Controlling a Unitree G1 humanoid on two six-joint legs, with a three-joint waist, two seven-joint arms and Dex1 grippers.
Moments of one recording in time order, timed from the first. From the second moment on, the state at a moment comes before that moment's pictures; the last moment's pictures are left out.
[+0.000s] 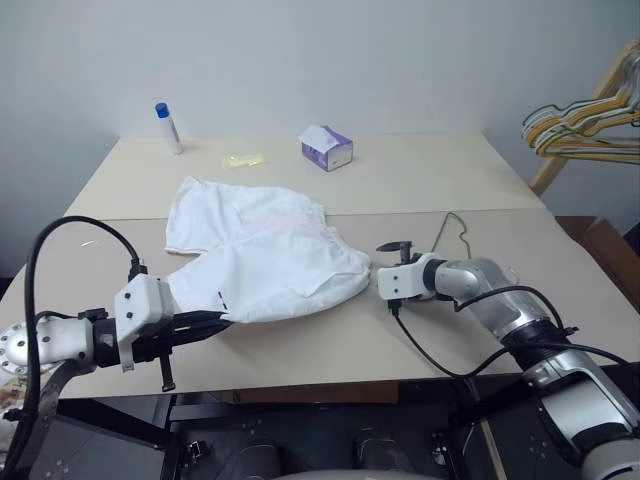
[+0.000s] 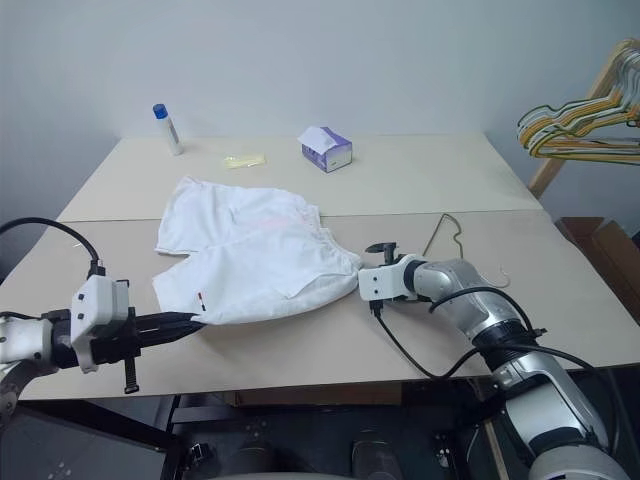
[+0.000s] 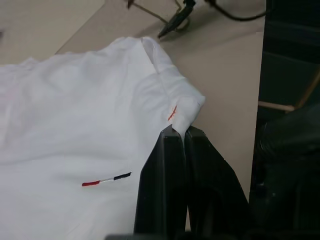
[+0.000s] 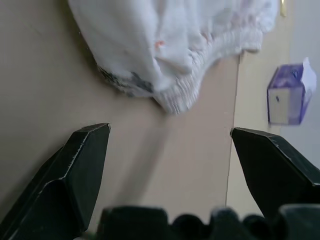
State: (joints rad) left arm 0.21 0.90 0.34 -0.52 -0.55 0.37 -1.12; right arm -0.63 -0.64 0.48 0.46 -0.50 -0.35 0.61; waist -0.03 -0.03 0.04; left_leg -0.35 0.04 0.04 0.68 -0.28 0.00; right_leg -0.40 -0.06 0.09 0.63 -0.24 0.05
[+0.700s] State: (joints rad) left arm 0.23 0.91 0.36 -0.50 -0.50 0.35 -1.10; right arm -0.82 -0.50 0.55 0.89 -0.64 -0.58 0.43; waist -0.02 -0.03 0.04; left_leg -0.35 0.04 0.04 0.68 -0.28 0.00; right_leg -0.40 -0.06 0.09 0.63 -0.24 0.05
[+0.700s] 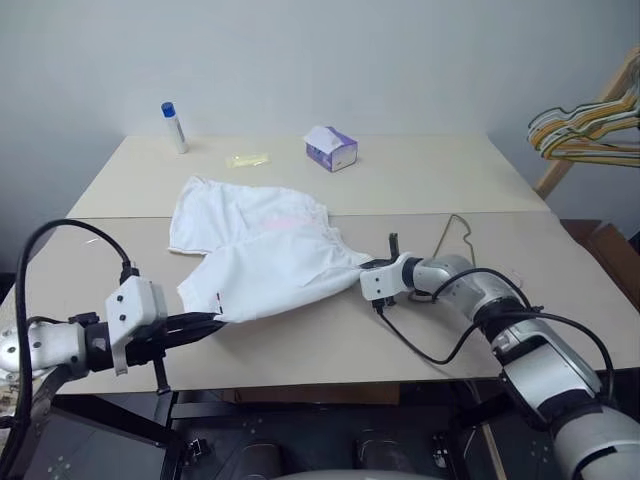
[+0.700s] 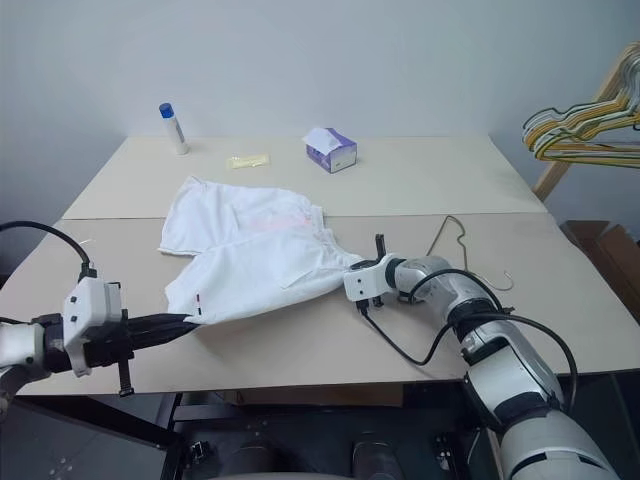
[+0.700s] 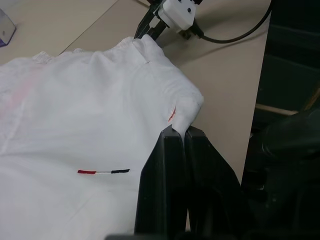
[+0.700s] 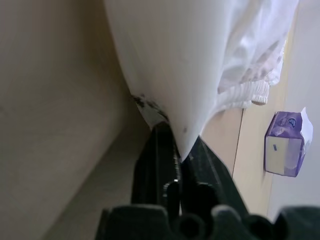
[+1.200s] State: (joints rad) left arm 0.18 0.95 0.20 -0.32 -0.28 0.13 -1.12; right arm -0.43 -0.77 0.42 0.04 -0.49 -0.14 0.92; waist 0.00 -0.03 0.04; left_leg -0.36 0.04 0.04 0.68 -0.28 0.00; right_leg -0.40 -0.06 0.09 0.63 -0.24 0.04
